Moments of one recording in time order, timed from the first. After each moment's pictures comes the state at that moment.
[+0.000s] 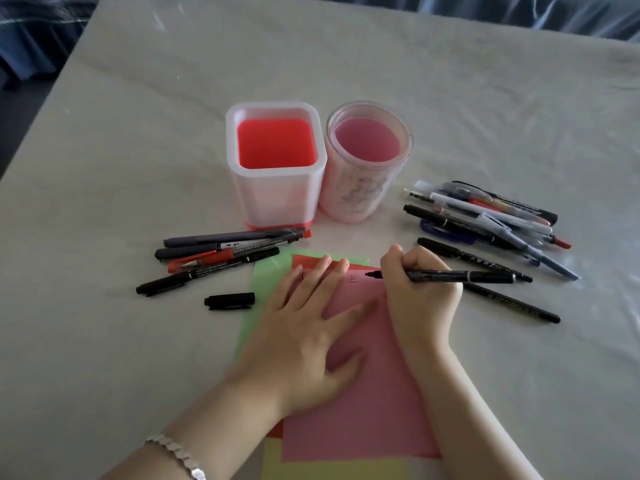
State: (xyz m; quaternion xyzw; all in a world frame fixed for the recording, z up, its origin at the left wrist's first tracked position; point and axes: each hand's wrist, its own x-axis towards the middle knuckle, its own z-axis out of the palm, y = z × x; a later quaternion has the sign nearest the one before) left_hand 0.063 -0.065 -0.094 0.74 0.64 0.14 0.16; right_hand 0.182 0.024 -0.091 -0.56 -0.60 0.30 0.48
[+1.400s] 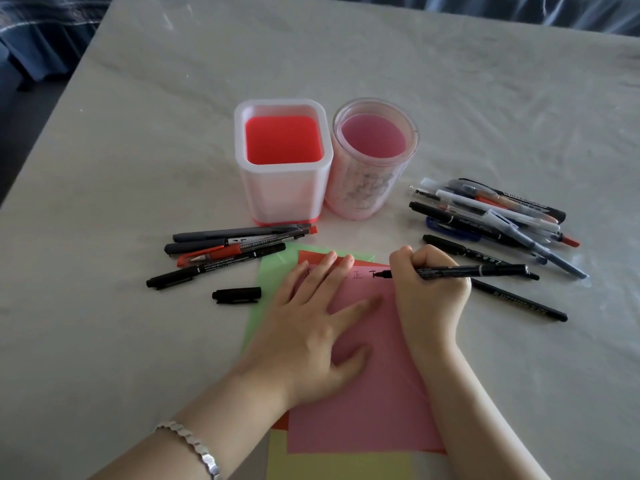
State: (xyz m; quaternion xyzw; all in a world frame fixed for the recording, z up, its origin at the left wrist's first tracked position) left_hand 0.063 -0.065 -0.094 0.73 0.64 0.16 0.15; right_hand 0.182 0.025 -0.089 -0.58 -0.59 0.30 0.48
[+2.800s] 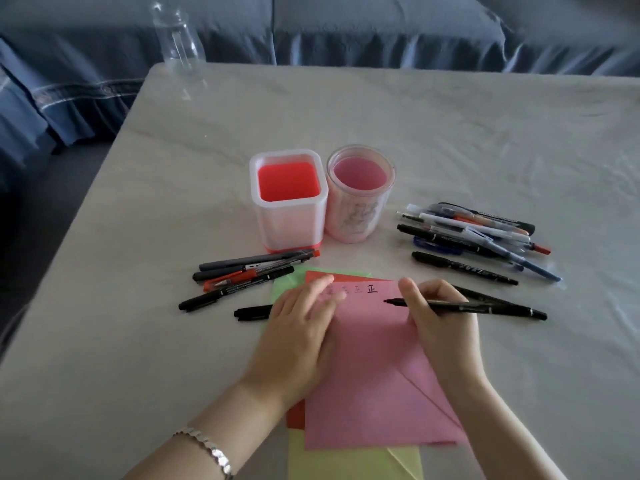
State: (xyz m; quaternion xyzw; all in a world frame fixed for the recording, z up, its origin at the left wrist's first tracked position) left_hand 0.050 -0.073 -0.090 0.70 0.65 0.28 0.10; right_hand 0.212 -0.001 -0.063 -0.59 -0.54 0.44 0.42
